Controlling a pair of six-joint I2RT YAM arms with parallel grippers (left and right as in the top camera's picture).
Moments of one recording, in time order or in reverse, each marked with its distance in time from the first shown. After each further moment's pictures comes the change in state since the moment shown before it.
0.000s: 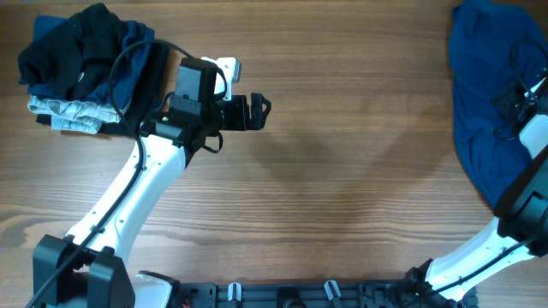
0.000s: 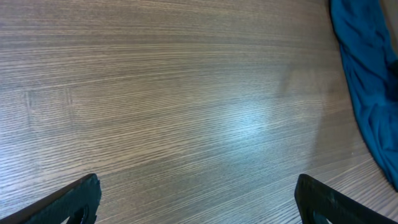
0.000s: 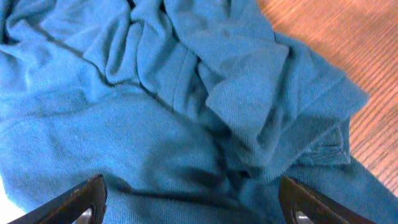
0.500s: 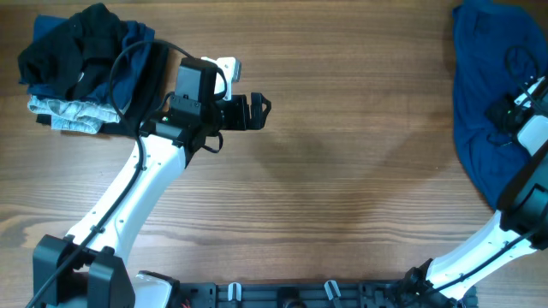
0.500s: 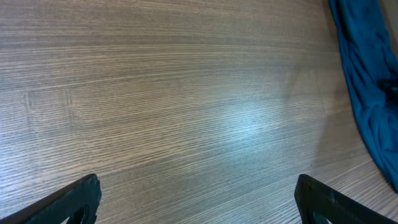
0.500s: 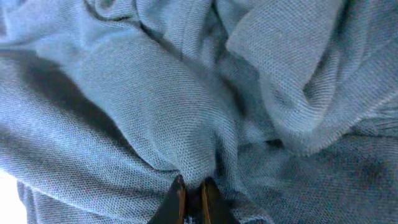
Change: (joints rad) left arm 0.000 0.000 0.000 0.002 0.000 -0.003; right arm -0.010 0.057 0.010 -0.069 -0.105 -0.014
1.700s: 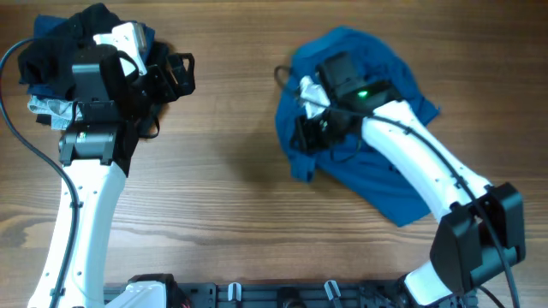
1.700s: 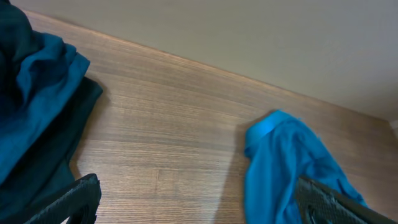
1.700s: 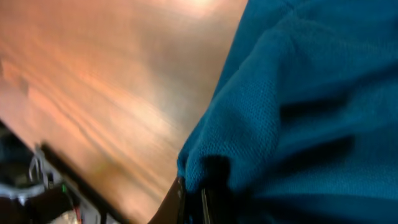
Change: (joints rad) left arm 0.326 -0.199 0.055 0.022 -0.050 -0.007; right arm 1.090 -0.335 0.092 -0.814 -0.351 0.036
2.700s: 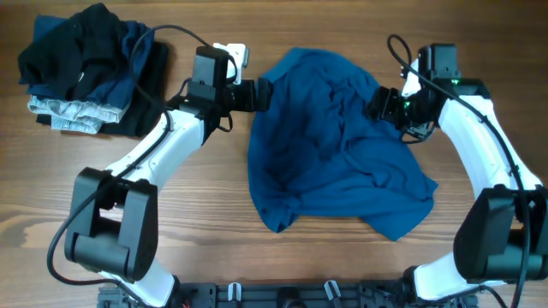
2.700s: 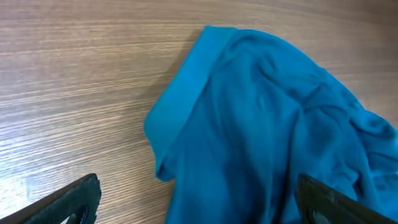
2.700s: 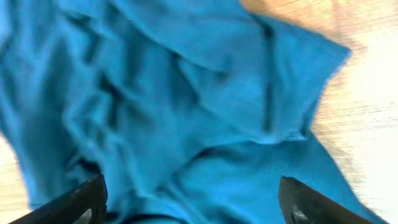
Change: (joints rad) left arm -0.317 0.473 0.004 0.263 -0.008 0.084; right arm -0.501 -0.022 -0.123 0.148 0.240 0.115
